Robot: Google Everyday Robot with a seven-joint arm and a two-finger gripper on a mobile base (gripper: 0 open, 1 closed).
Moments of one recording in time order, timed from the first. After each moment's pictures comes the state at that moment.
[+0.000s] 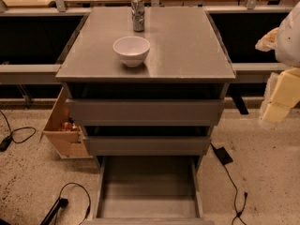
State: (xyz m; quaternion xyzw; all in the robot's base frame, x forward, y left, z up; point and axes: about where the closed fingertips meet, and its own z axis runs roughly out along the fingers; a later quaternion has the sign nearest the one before) arm 0.438 -0.217 0.976 -0.60 0.78 -0.03 0.16
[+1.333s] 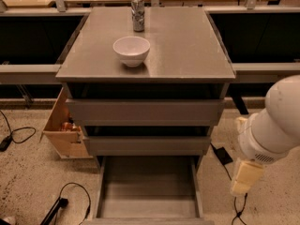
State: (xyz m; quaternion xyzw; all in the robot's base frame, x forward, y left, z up) arm 0.409 -0.224 0.776 -0.59 0.79 -0.06 0.12
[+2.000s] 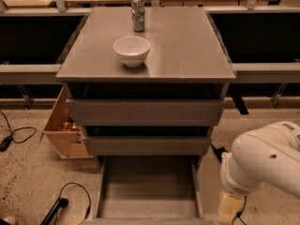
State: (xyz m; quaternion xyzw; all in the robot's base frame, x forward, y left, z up) arm 0.382 -0.216 0.653 -0.60 0.80 -0.04 0.07
